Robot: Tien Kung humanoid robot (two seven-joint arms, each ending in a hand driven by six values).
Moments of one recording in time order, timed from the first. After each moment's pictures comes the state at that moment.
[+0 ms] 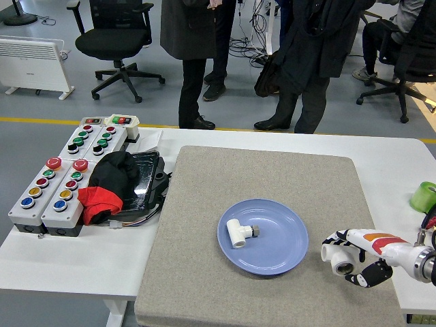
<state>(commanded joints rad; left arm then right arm) -0.24 0.04 -1.30 -0.18 1.53 0.07 0.38 0.47 -0.59 0.93 1.55 -1.75 0.35 -0.16</state>
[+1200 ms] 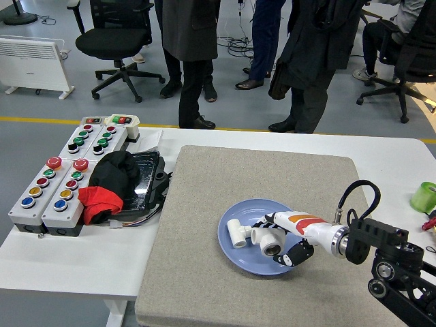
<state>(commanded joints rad) -0.25 0.04 -1.29 -0.18 1.50 0.07 0.39 0.72 -0.31 0.66 1.29 -1.72 0.23 -0.15</state>
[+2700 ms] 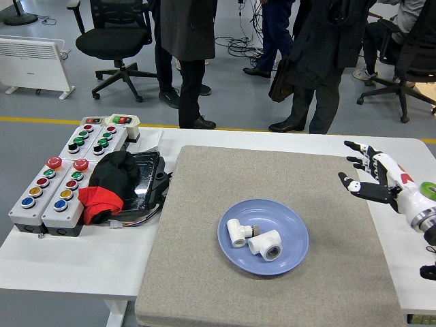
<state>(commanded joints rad) -0.24 0.04 -1.30 -0.18 1.53 0.07 0.38 0.45 -0.34 1.26 1.28 -1.11 -0.02 -0.07</state>
